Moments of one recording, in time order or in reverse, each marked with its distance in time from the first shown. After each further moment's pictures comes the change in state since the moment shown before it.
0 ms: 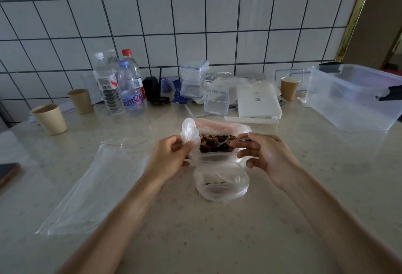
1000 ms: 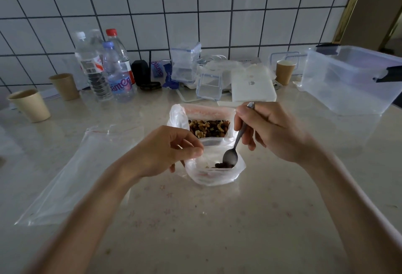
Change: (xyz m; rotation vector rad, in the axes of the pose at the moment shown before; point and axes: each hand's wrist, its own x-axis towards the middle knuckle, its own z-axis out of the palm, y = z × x) left_hand -0.017 0.027 -0.008 0.388 -0.415 0.119; right_hand -0.035 -0.039 -0.009 -0.596 -0.264 -0.605
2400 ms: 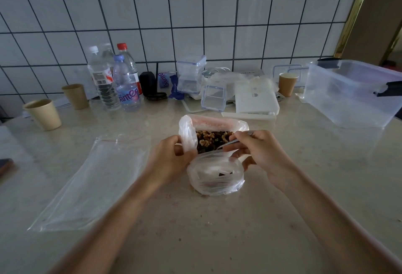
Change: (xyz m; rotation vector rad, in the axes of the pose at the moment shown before) left_hand 0.018 -0.029 0.016 0.057 0.372 -0.131; right_hand 0.009 0.029 0.034 0.338 0.169 0.522
